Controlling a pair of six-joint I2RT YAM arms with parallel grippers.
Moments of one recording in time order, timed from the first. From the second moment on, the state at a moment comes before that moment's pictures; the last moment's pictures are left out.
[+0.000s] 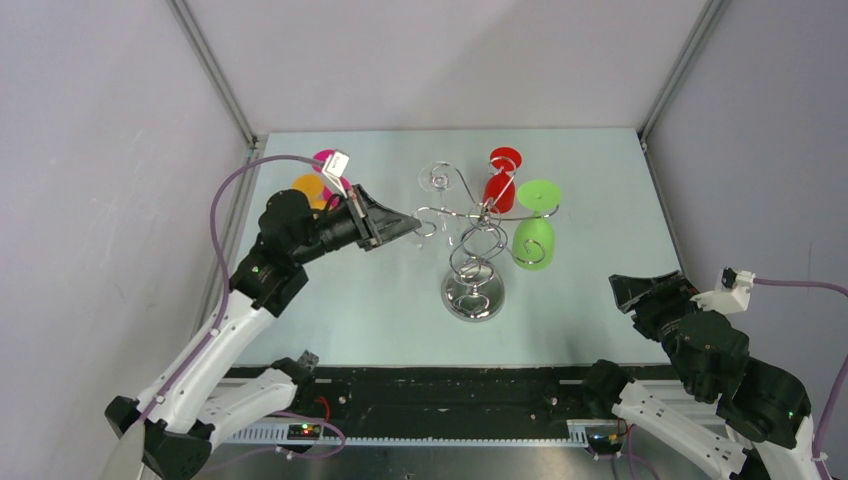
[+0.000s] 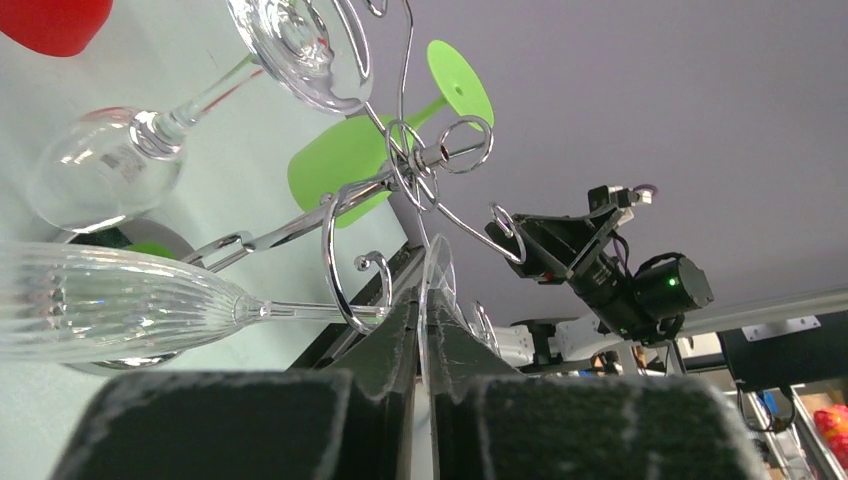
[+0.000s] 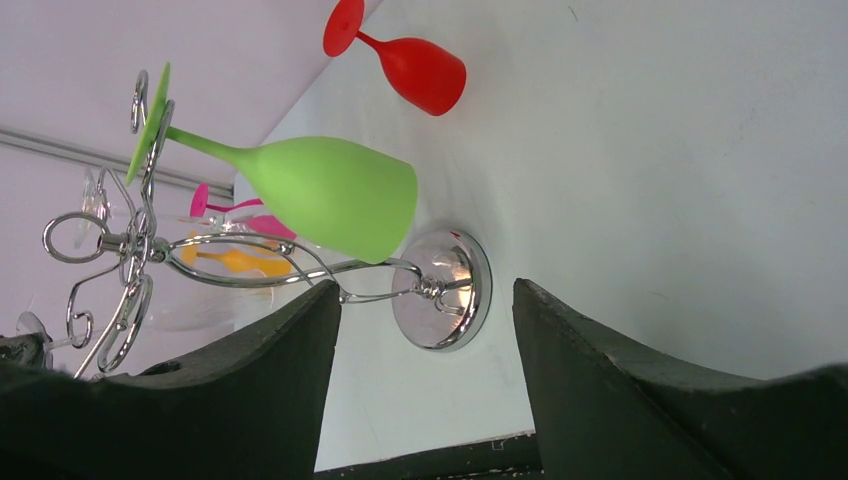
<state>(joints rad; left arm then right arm) -0.53 0.92 0.99 -0.14 0.50 -0.97 0.85 0.27 1.05 -1.20 0.74 1.11</state>
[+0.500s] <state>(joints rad) -0.53 0.92 0.96 -0.14 0.54 -0.94 0.85 0.27 1.05 -1.20 0.74 1.13</state>
